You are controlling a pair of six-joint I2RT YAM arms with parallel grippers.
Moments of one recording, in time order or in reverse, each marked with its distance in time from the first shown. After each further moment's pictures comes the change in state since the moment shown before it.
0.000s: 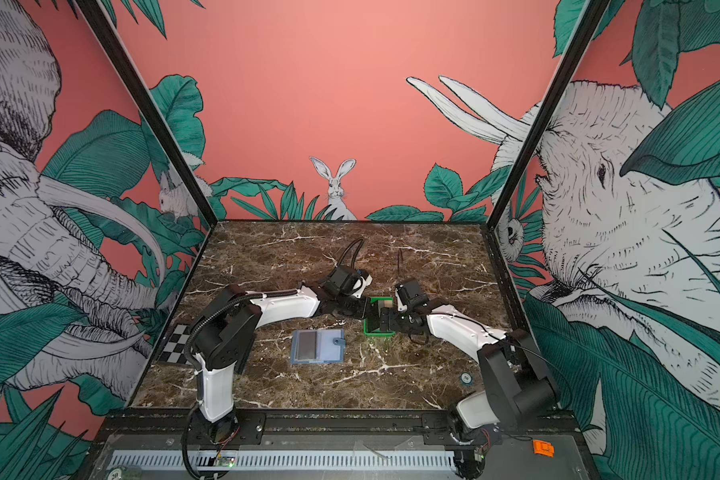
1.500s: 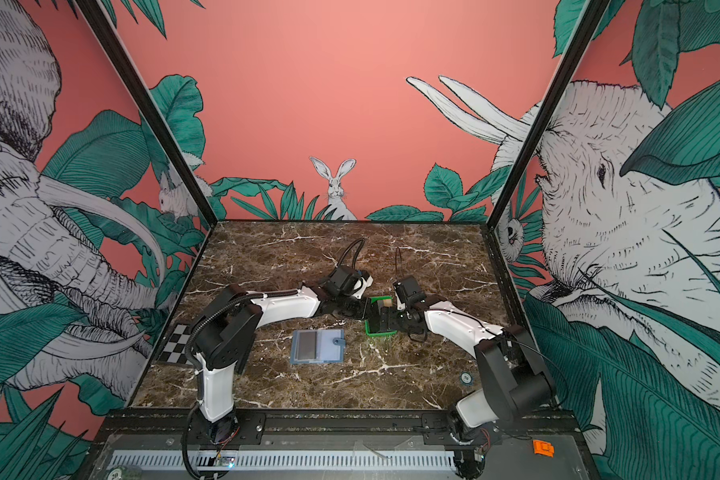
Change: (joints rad) left arm 0.000 0.004 -0.001 0.002 0.015 0.000; right arm 0.002 0.053 0.060 -0.050 0.019 0.003
